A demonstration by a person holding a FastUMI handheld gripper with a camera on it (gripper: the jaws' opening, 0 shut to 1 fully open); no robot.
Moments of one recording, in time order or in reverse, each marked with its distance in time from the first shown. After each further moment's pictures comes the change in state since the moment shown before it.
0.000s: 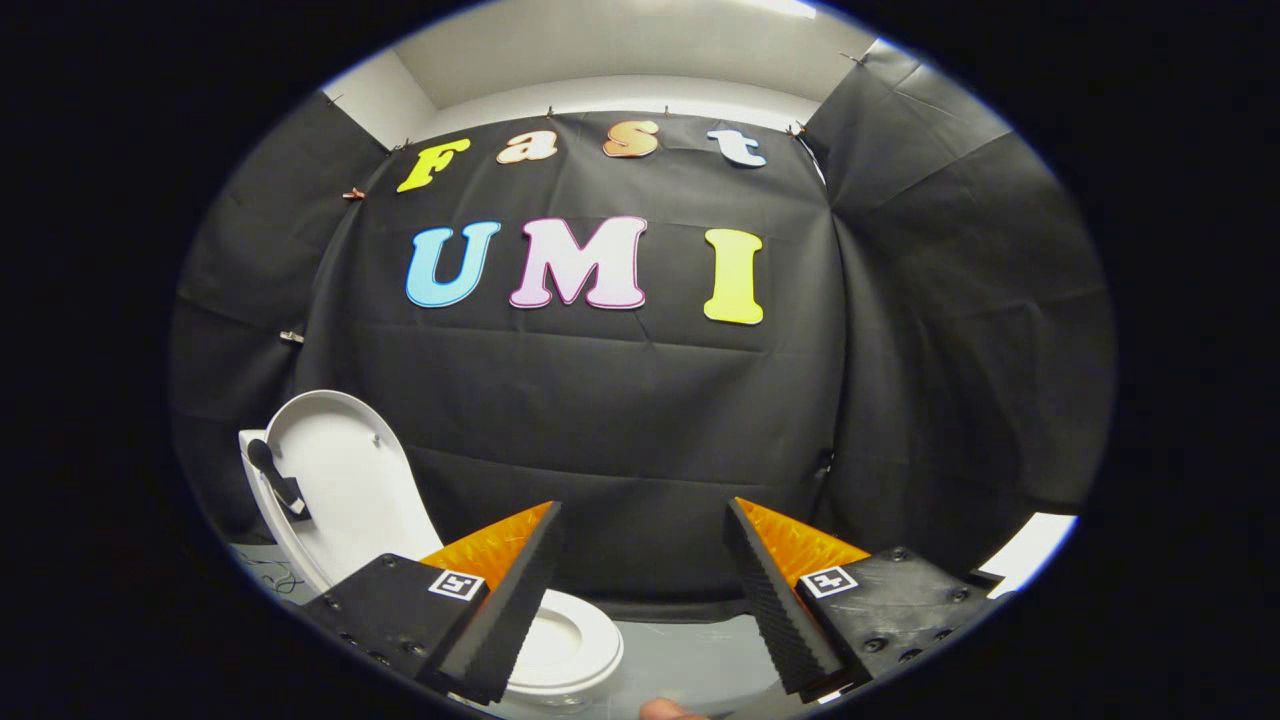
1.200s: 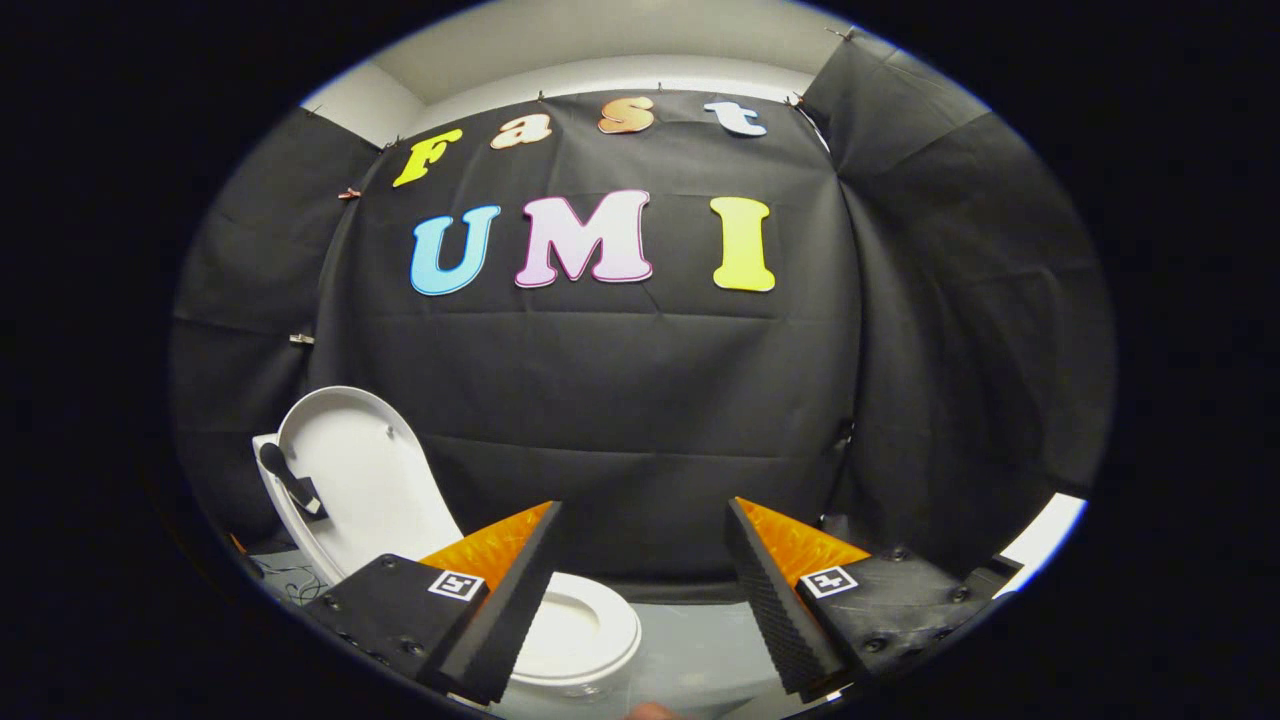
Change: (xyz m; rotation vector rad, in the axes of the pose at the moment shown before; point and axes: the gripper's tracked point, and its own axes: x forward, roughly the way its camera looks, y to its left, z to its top) arm 0.007 -0.001 -0.021 0.058 0.103 0.051
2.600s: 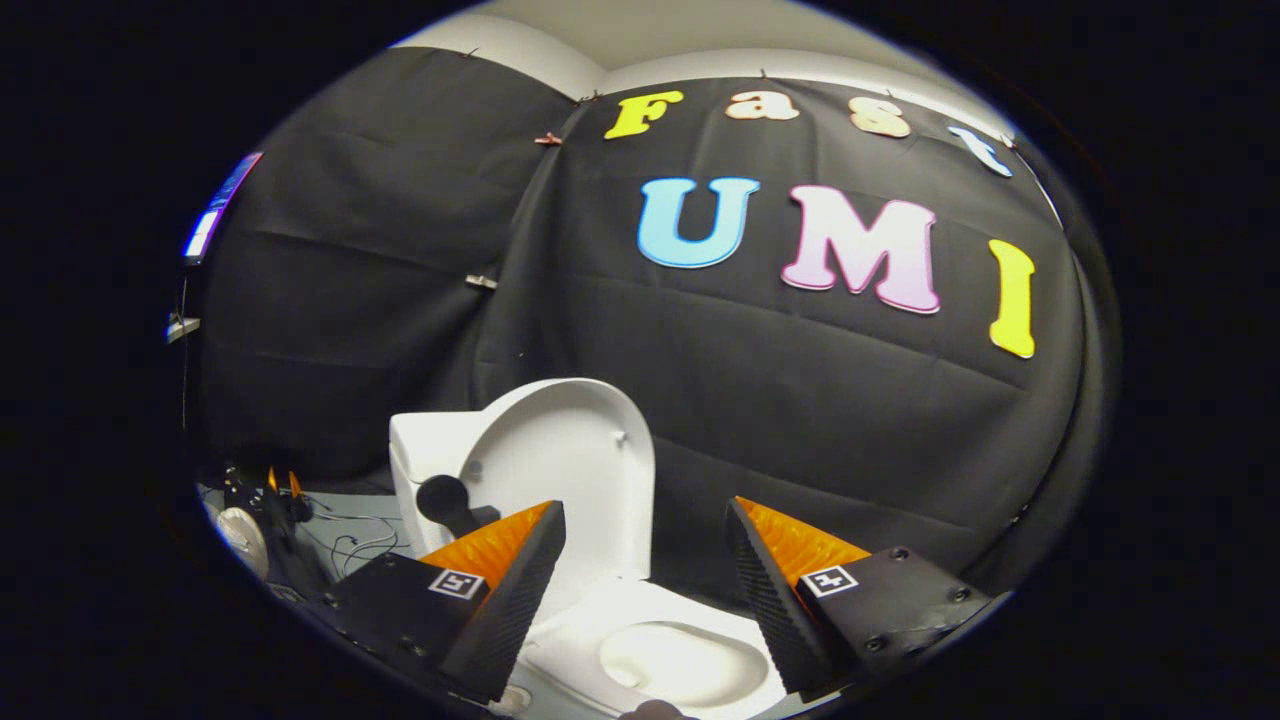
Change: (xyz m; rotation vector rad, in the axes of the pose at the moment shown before) arm 0.070 0.284 0.013 -0.217 0.054 0.468
